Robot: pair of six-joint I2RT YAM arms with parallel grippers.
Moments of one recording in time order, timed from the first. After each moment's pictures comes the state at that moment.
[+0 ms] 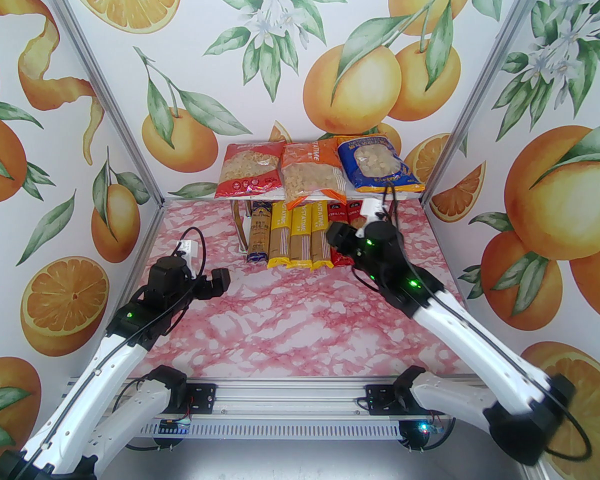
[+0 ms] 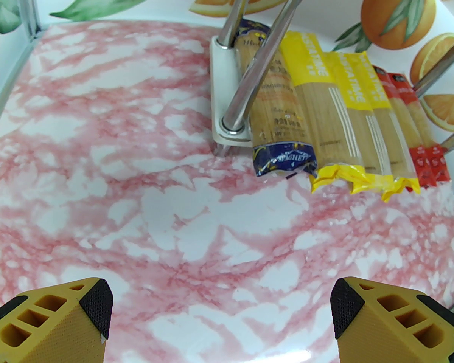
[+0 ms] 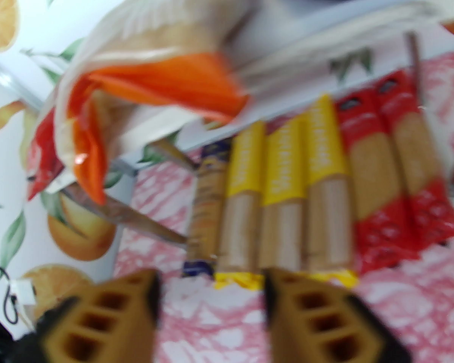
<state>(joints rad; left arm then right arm) -0.31 0.79 0.80 -0.63 -0.06 -0.36 0.58 1.02 1.09 -0.37 0.27 0.69</state>
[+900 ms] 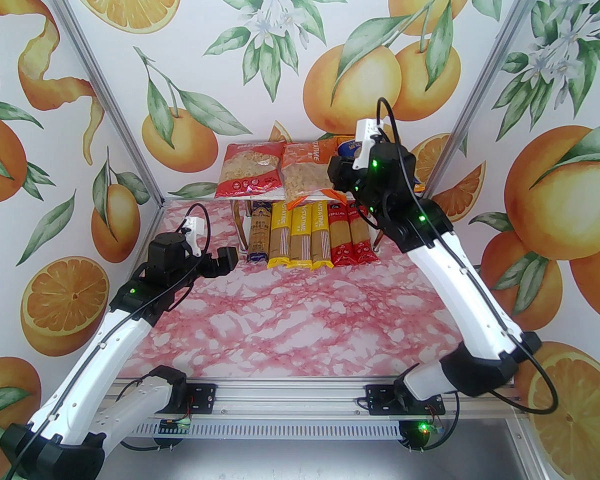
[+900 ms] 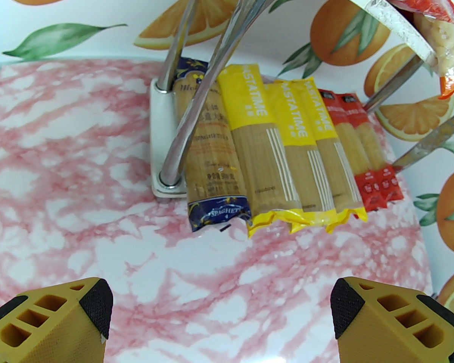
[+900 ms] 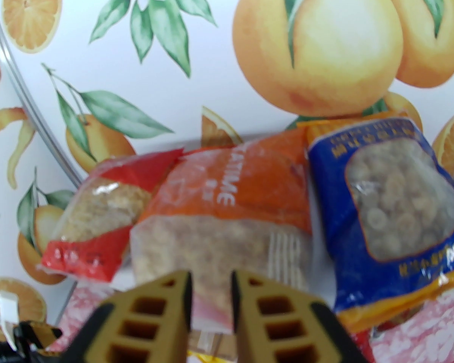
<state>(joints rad) -0.29 0.96 0.96 -0.55 0.12 -0.36 0.54 1.58 2.03 -0.61 0.19 0.31</state>
